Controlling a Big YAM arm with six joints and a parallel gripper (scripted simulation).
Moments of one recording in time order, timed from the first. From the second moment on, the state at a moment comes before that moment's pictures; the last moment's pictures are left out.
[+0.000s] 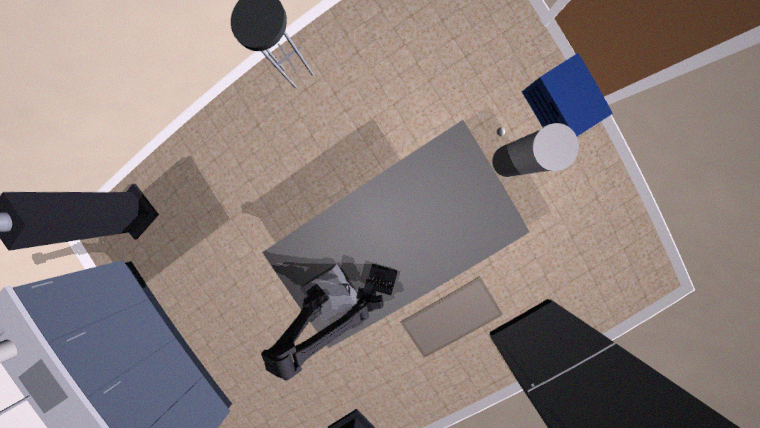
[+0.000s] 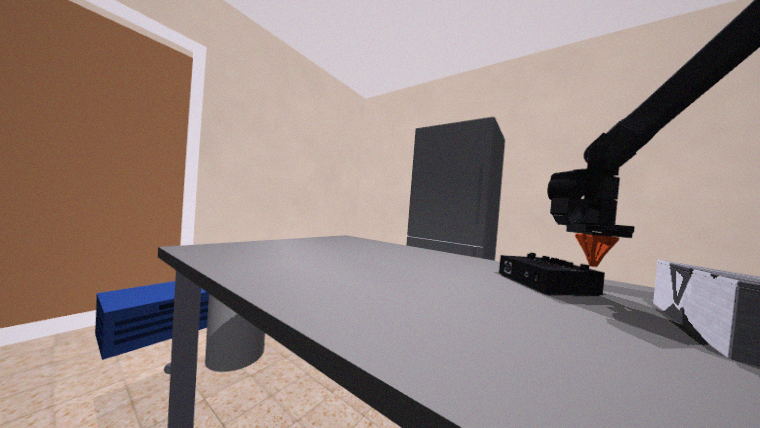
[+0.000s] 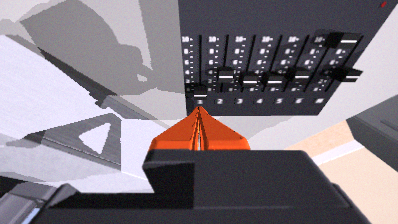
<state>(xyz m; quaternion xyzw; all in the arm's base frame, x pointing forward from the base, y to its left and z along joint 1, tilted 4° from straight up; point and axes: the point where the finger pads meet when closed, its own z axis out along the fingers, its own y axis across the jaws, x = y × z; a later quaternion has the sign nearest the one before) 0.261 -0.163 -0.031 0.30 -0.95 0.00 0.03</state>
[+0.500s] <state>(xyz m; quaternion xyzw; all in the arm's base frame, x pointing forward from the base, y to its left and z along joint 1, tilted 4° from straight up) 0.263 -0.156 -0.033 0.31 -0.95 0.00 0.03</state>
